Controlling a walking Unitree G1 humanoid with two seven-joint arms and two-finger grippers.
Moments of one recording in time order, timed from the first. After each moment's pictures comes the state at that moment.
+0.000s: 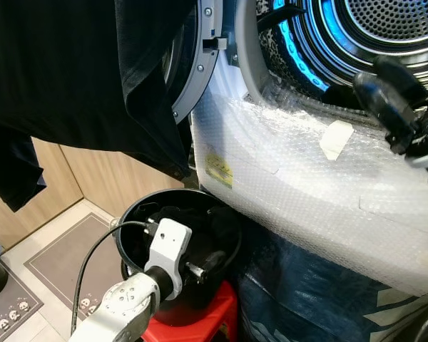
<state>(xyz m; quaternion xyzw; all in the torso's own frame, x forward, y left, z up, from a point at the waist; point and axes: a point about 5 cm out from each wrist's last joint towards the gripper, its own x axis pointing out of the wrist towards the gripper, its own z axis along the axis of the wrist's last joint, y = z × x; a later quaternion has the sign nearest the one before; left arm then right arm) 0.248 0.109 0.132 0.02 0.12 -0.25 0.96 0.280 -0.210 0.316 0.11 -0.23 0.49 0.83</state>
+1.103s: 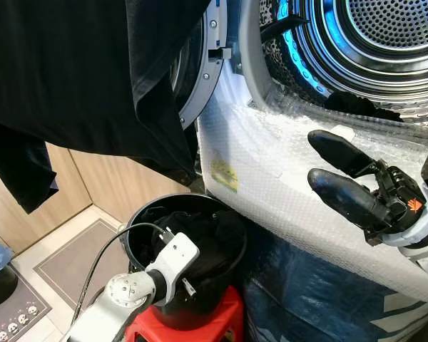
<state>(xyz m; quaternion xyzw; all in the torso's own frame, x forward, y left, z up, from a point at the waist) 0.263 0.111 0.102 0.16 0.17 -0.37 0.90 0.241 -0.176 0.276 0.15 -0.16 0.58 0.78</state>
